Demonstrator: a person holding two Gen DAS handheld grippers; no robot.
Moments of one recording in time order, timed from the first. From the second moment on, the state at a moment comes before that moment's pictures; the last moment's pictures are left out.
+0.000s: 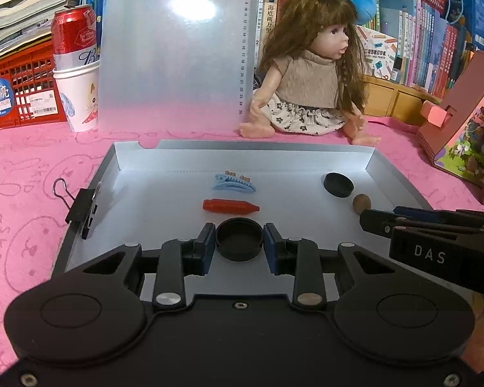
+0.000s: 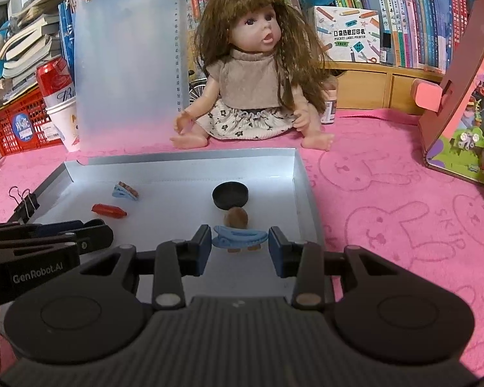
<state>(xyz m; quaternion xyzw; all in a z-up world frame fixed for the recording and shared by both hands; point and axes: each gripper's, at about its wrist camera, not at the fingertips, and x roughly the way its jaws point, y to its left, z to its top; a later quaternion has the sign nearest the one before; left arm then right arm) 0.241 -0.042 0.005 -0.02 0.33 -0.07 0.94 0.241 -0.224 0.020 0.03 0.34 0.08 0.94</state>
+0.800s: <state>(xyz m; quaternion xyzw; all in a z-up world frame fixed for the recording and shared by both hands) 0.230 -0.044 0.010 -0.01 0.32 -0.06 0.94 0.236 -0.223 0.024 0.02 0.34 0.08 0.94</state>
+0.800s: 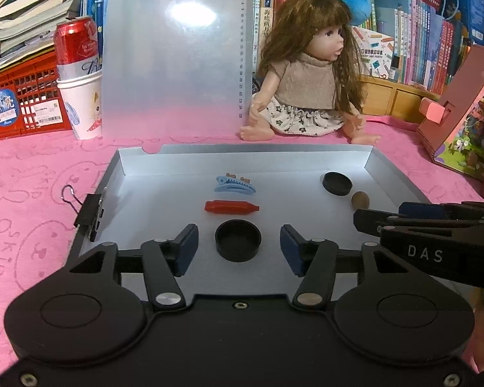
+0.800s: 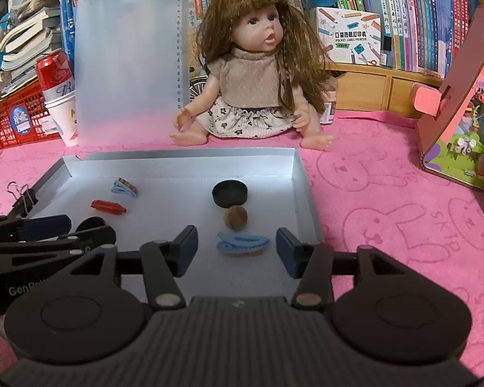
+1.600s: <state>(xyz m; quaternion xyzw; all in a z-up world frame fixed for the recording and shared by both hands) 0.154 -0.034 0.047 -0.02 0.28 -0.10 0.95 0.178 -0.237 0.066 0.01 0.28 0.10 0.95</state>
